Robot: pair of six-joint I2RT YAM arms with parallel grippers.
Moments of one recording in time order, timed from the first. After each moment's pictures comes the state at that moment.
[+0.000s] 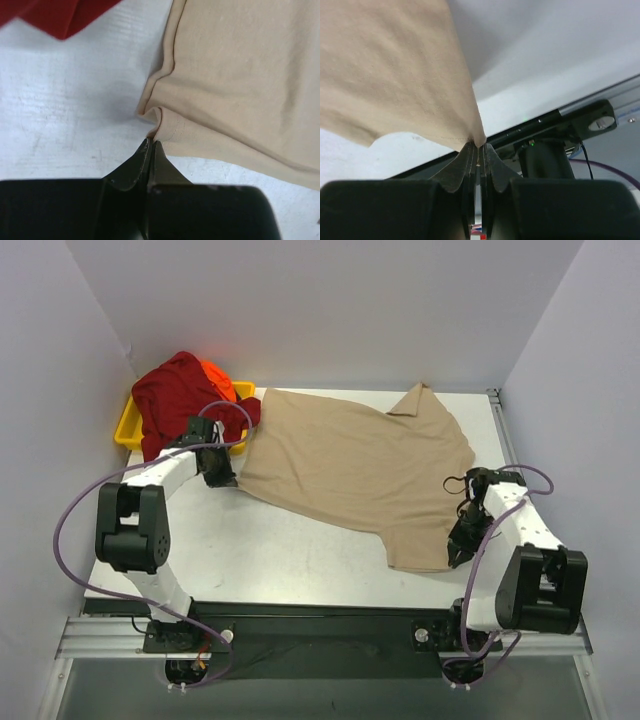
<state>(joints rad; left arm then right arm) -0.09 1.78 1.19 -0.47 0.15 -0.37 -0.10 1.39 0.86 -1.17 0.04 0.51</state>
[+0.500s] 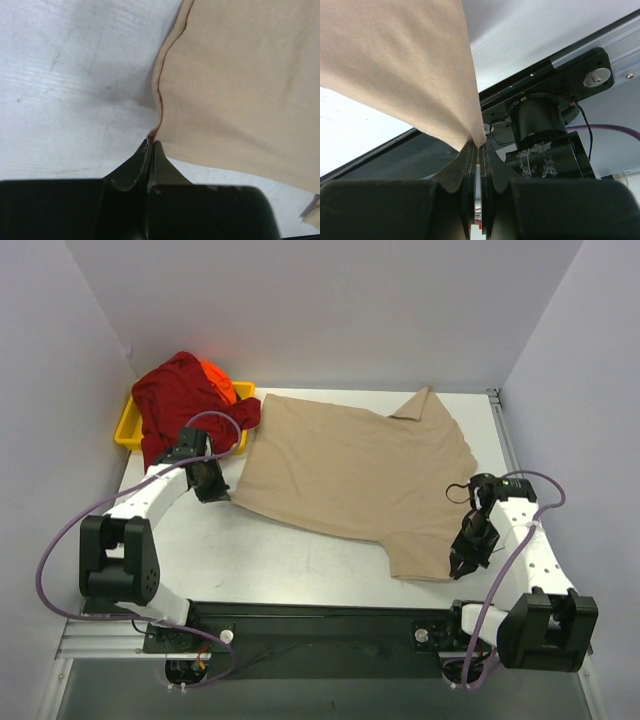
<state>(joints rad) -0.09 1.57 1.06 -0.58 0.10 -0.46 -0.07 1.18 0.88 -1.40 0.02 0.55</state>
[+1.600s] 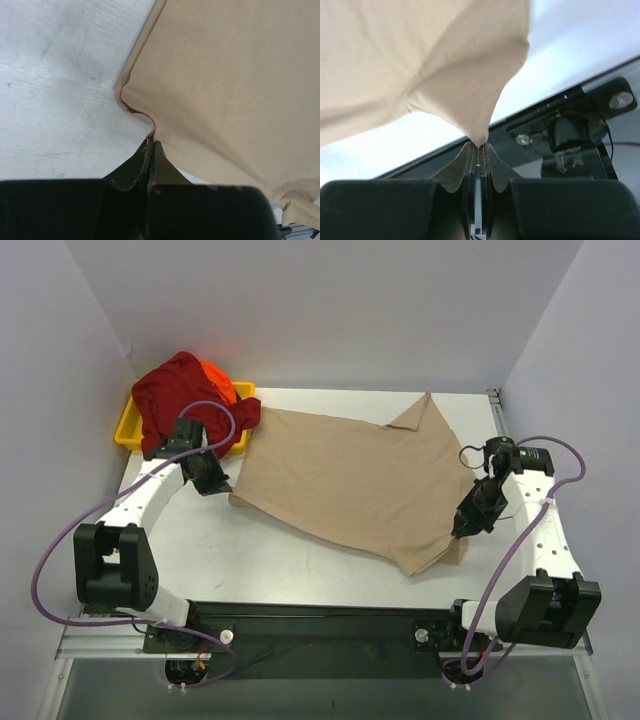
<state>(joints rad) -0.09 1.50 1.11 -0.69 0.12 -0.57 -0.10 1.26 1.16 -1.41 -0.04 0.60</state>
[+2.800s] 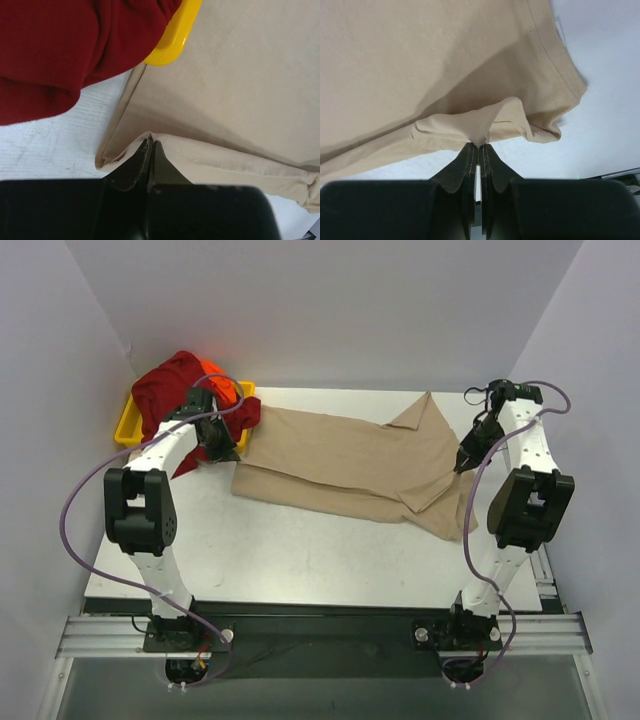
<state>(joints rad) -0.08 1.89 1.50 -0.66 0.16 -0.55 -0.18 1.93 1.79 -1.29 -0.05 0.51</state>
